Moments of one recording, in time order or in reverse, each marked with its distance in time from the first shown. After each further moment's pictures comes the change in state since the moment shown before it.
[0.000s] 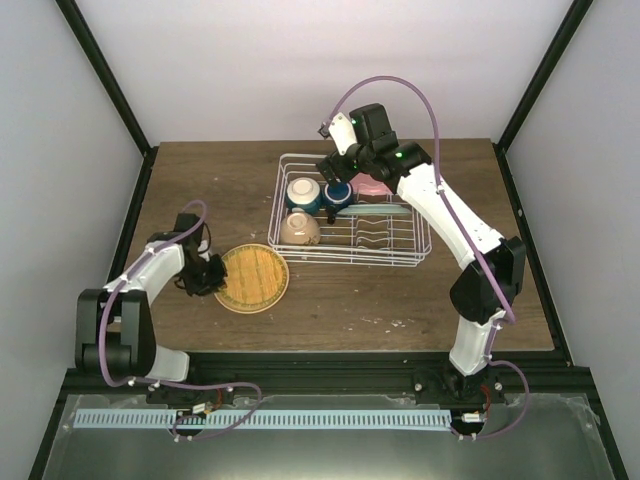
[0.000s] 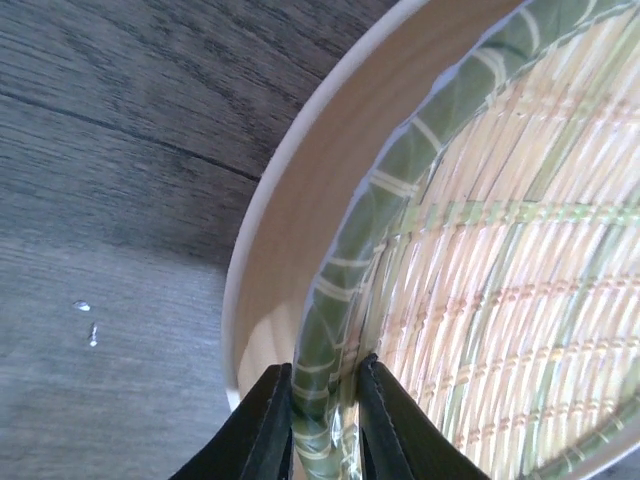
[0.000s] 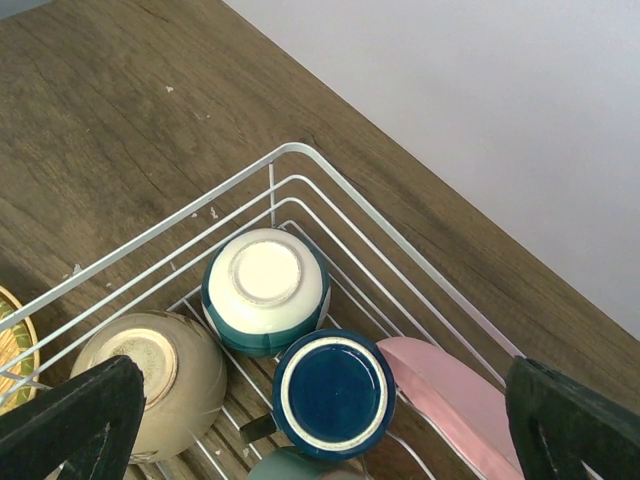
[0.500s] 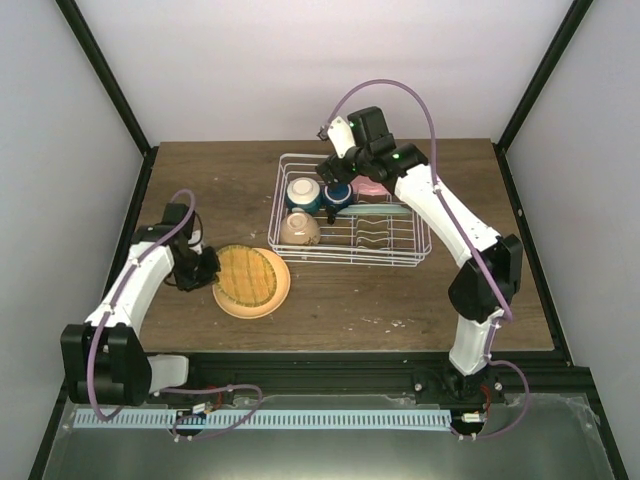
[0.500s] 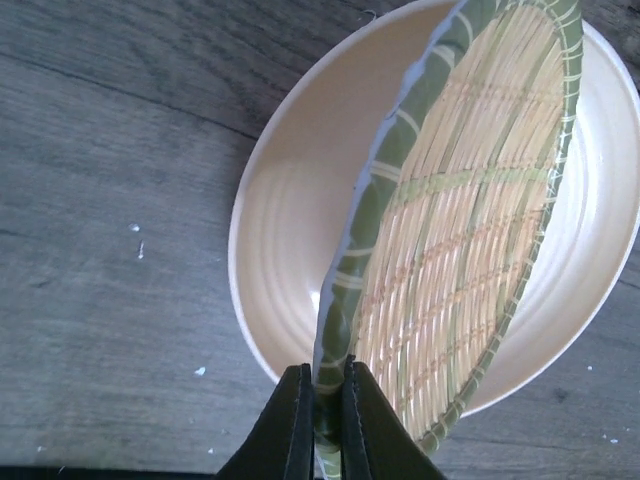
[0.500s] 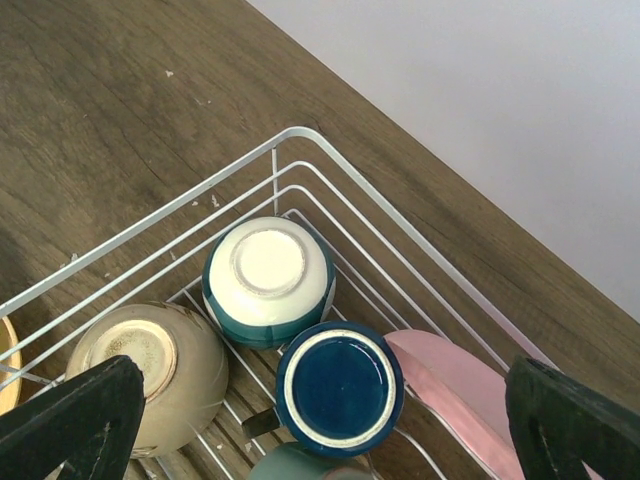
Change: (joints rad) left arm -0.005 -0.147 0.128 -0.213 -0.022 0.039; right arm 0.000 0.007 -0.017 0.006 0.000 -0.001
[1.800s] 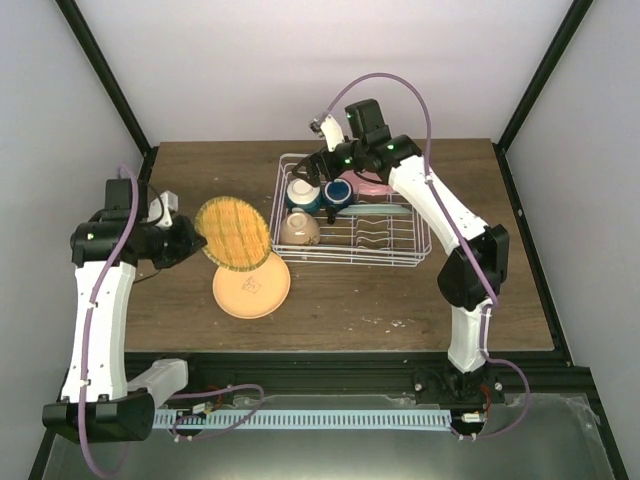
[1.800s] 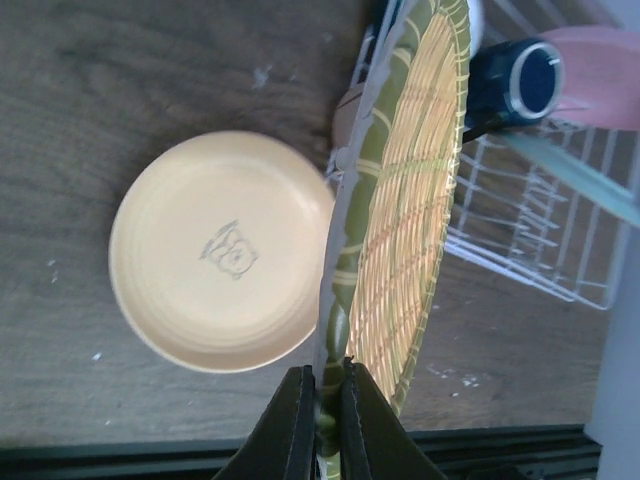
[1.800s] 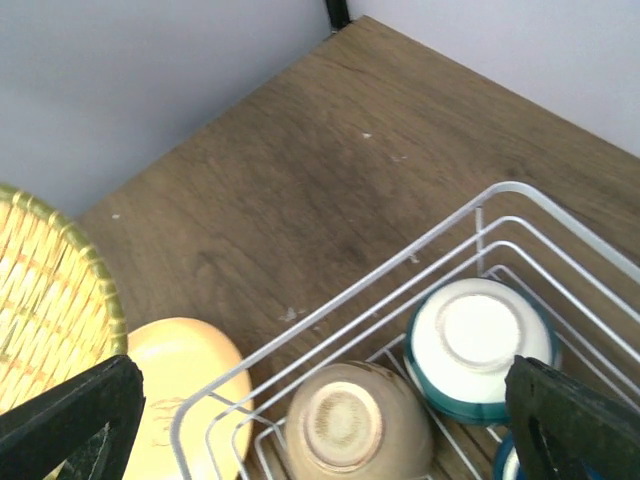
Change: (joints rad) left arm 0.092 -0.191 0.418 -0.295 0.182 0.016; right arm -0.025 0.113 0.124 -0.005 -0.410 0.205
